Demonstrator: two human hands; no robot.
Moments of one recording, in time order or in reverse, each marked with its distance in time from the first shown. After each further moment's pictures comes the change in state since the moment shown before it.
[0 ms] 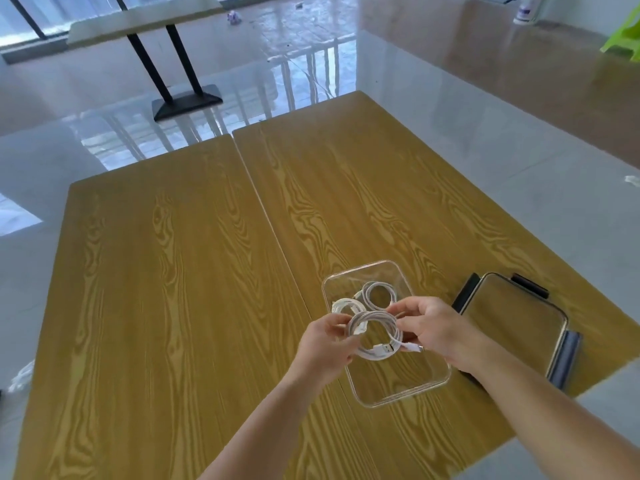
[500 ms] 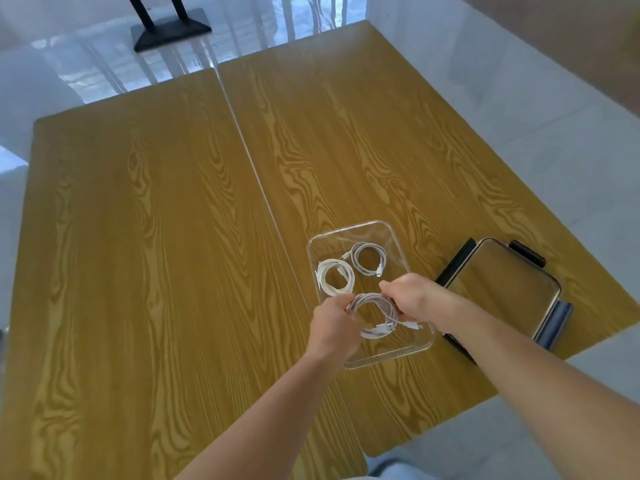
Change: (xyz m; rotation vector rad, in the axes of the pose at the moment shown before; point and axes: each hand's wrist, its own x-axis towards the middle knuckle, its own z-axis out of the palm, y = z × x) left_hand 0.017 -0.018 0.057 0.218 0.069 -0.037; right_hand 0.047 0.023 0.002 -0.267 -0.125 0.233
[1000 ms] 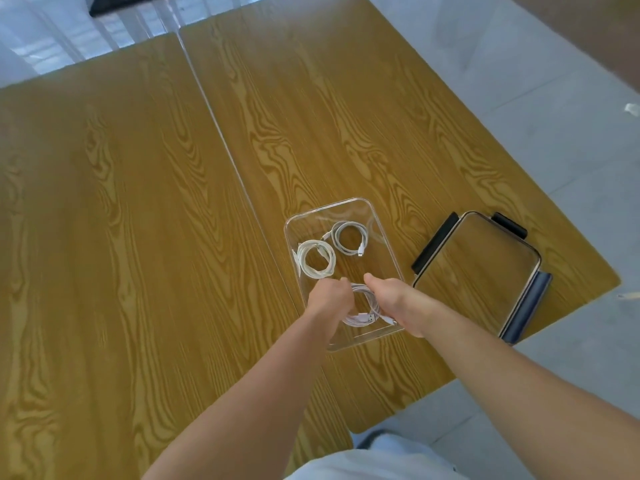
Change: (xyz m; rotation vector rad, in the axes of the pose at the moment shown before) left_hand 0.034 0.021 0.027 -0.056 -0.056 -0.364; right_hand 0.018 0.031 0.029 0.209 -0.093 0.257
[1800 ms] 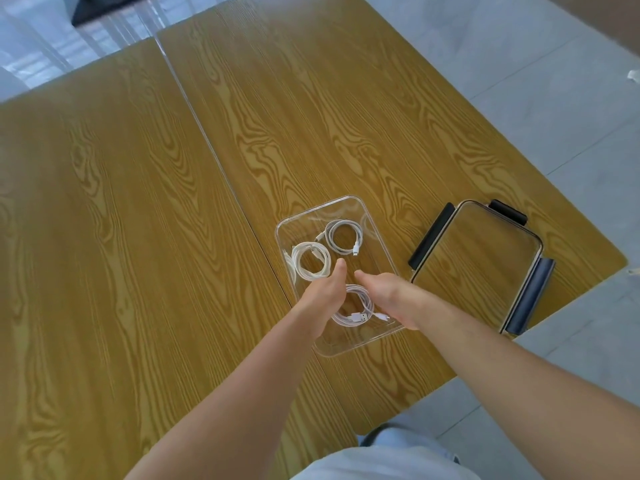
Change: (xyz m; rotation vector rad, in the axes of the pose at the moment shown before) left_hand 0.005 0.013 -0.006 0.040 -0.155 -0.088; right_hand 0.005 -0.006 -0.005 0.096 -0.030 -0.030
